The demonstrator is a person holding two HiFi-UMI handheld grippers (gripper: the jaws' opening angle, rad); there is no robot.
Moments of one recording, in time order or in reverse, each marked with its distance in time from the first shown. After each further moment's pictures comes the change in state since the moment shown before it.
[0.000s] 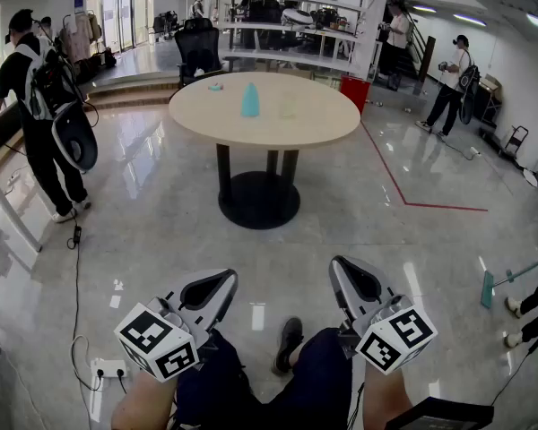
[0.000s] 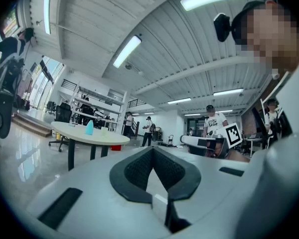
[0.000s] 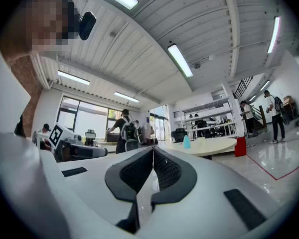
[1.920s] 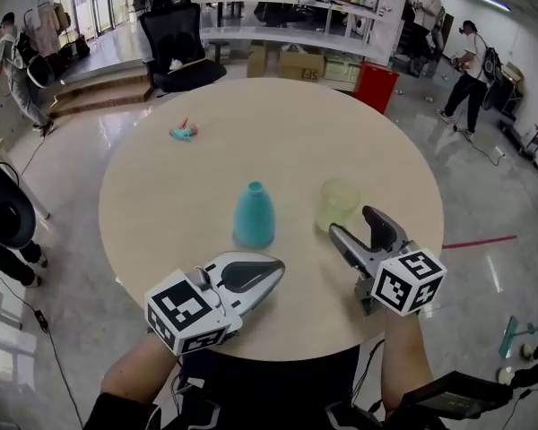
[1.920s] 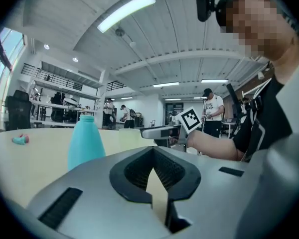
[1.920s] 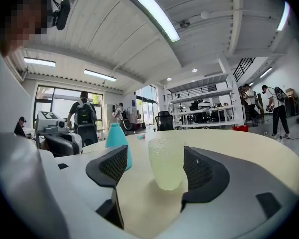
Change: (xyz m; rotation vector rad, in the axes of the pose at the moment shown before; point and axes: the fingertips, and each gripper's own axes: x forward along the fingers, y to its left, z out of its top) left arm 0.449 0.431 0.011 0.097 0.187 -0.364; right arm 0.544 -0.422 -0.096 0.029 0.223 -0.111
